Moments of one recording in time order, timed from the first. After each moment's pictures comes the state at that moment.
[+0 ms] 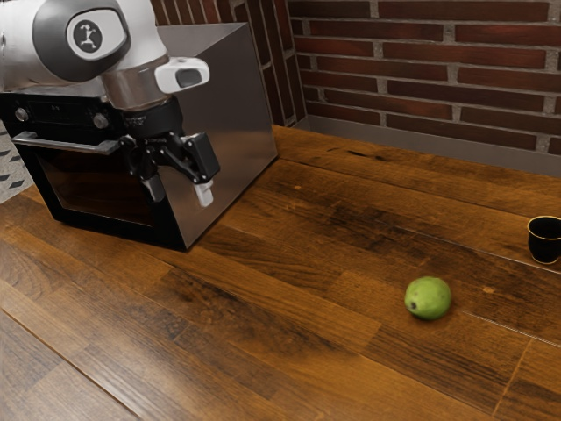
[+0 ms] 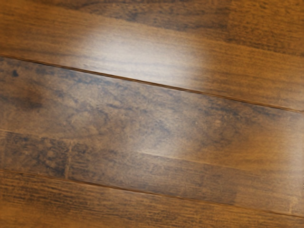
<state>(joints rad) 0.44 0.10 -0.32 -1.31 -0.03 1.36 -0.04</state>
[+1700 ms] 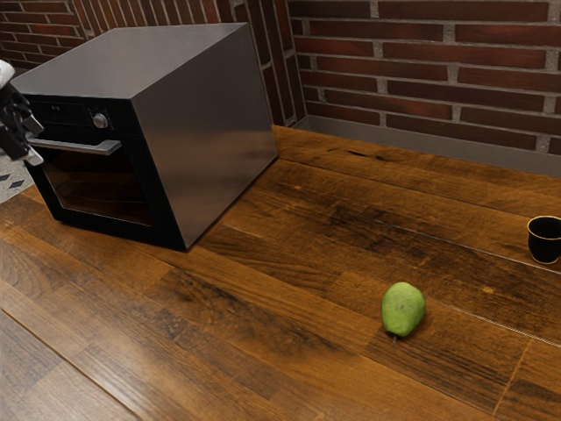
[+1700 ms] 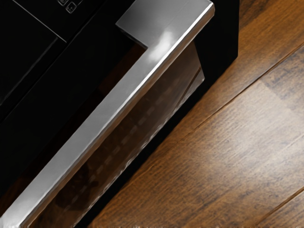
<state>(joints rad) 0.51 0.36 0.35 -1.03 -0.30 1.66 1.49</state>
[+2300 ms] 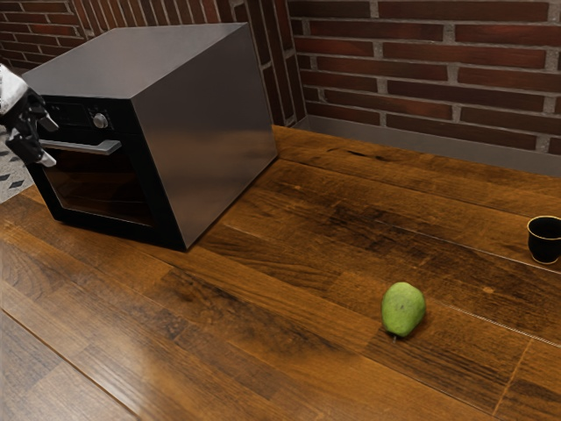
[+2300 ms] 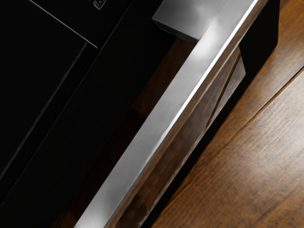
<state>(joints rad) 0.51 0.37 0.33 -1.12 -0.31 1.85 1.62</state>
